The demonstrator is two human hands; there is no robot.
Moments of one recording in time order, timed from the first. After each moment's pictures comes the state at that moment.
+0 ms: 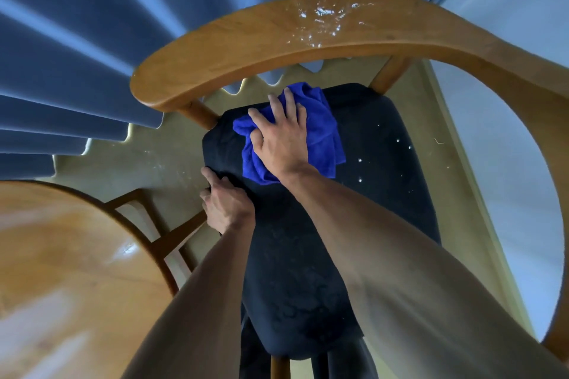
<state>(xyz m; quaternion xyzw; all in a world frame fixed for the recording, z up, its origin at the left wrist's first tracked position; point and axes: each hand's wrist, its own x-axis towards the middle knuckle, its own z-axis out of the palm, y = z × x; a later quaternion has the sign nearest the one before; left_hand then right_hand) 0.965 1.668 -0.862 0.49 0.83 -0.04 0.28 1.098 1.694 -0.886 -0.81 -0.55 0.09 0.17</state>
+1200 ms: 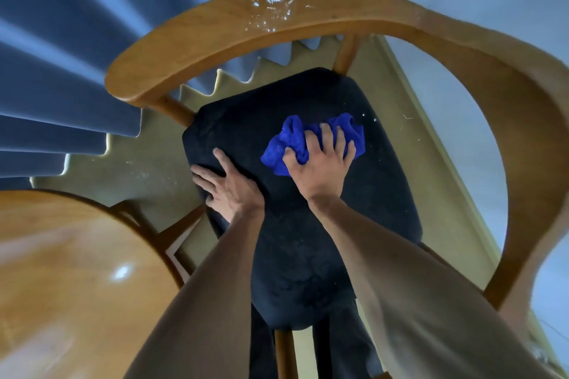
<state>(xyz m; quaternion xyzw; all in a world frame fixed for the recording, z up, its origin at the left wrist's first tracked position) 0.996 1.637 -0.837 0.63 0.73 -0.15 0.23 1.113 1.564 -0.864 -0.94 -0.31 0.07 0.13</state>
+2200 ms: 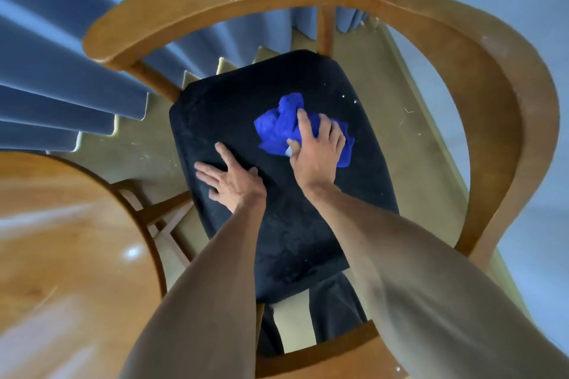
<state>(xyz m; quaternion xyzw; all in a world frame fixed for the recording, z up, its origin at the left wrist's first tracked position) 1.022 1.570 -0.826 0.59 0.76 -0.13 0.26 1.141 1.517 -0.857 -0.91 -0.37 0.12 0.13</state>
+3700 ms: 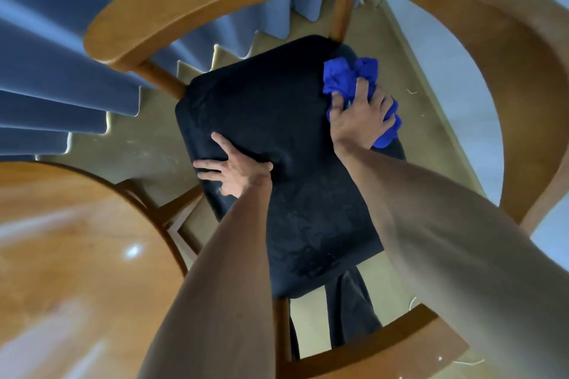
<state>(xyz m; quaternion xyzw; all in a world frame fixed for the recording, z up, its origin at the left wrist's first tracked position) 1.009 1.614 -0.829 0.55 0.76 -0.19 0.30 1.182 1.545 -0.869 -0.98 -0.15 0.05 0.11</state>
